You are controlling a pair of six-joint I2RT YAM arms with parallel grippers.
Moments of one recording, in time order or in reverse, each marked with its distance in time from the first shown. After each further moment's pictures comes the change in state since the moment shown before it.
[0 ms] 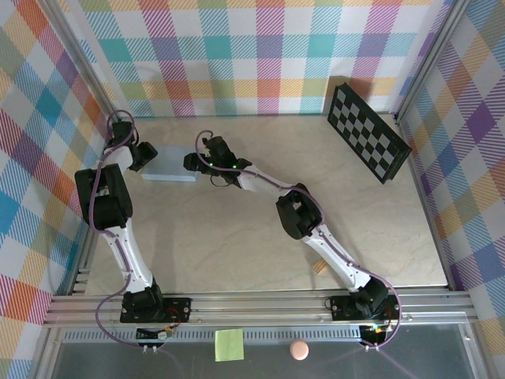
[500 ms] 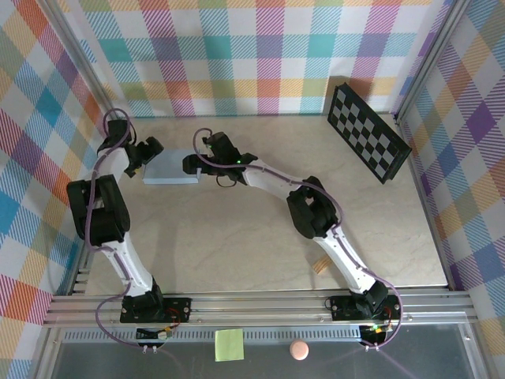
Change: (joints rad) left arm -0.014 -0.235 -0.129 -0.094 0.048 -0.011; right arm 0.008 -0.356 -0.390 -0.079 0.035 -0.150
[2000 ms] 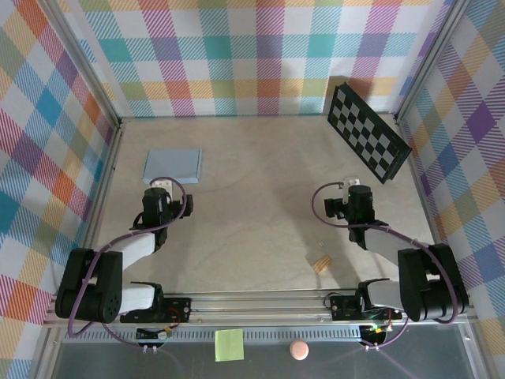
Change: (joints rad) left arm -0.328 -0.618 -1.064 0.822 -0.270 0.416; right arm -0.642 -1.192 -1.732 0.503 0.367 -0.704
